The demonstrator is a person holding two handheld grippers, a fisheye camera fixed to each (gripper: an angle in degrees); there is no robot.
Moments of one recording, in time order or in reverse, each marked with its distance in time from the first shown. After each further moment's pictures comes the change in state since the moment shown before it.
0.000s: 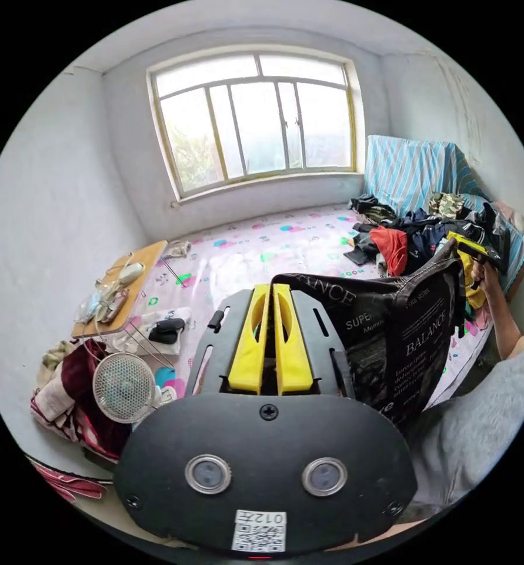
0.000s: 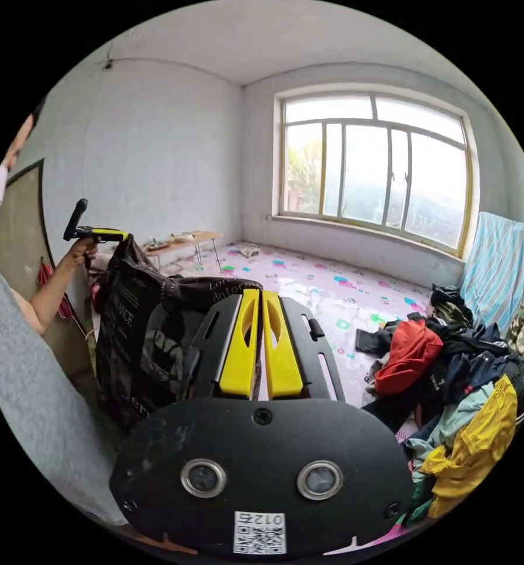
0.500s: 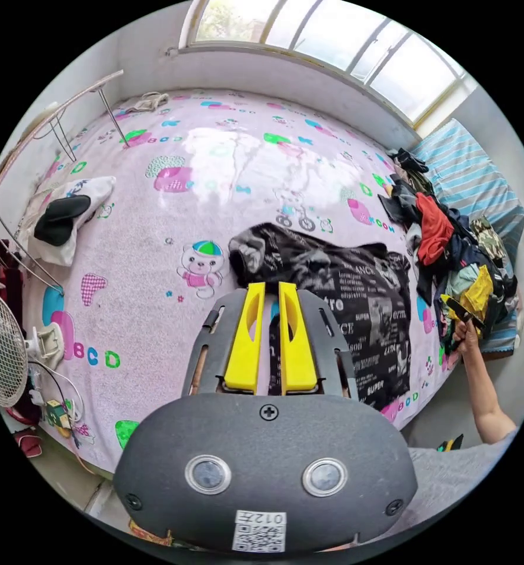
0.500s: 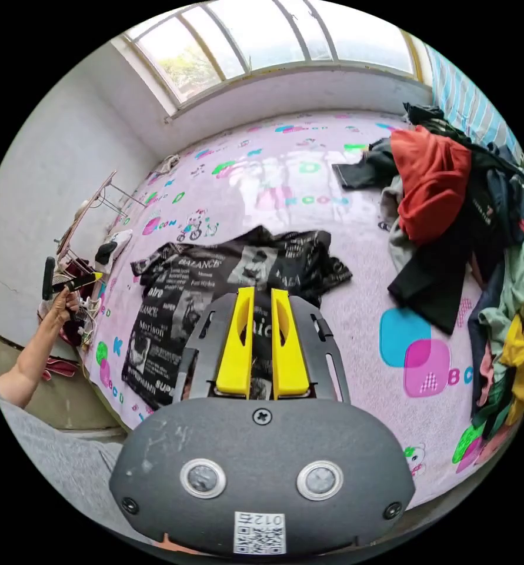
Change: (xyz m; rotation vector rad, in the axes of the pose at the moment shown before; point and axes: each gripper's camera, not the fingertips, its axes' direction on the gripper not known) left arm -0.102 -0.061 0.331 -0.486 0.259 -0.306; right arm 0.196 0.065 0.296 -0.538 -0.002 0.535
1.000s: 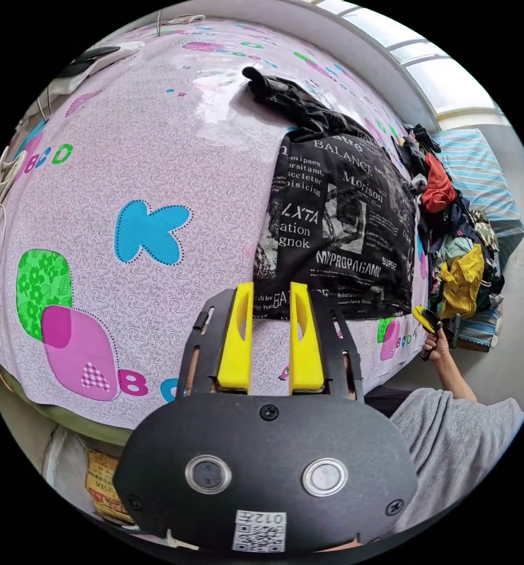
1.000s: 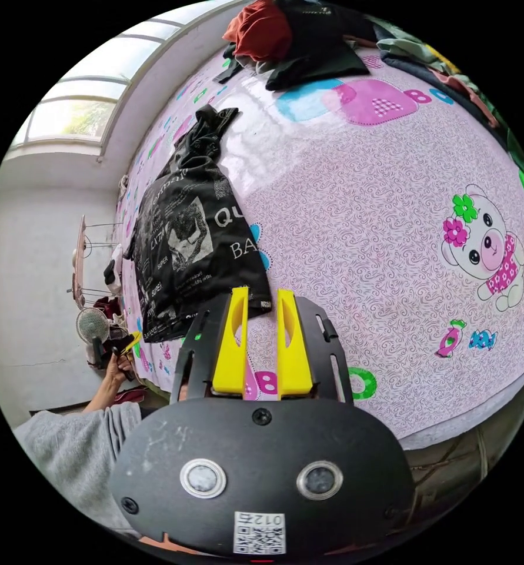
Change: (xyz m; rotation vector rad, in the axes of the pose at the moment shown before) left arm -0.045 0.087 0.041 -0.191 0.138 -0.198; right arm 0.069 0.191 -0.012 -0.163 -0.183 0.476
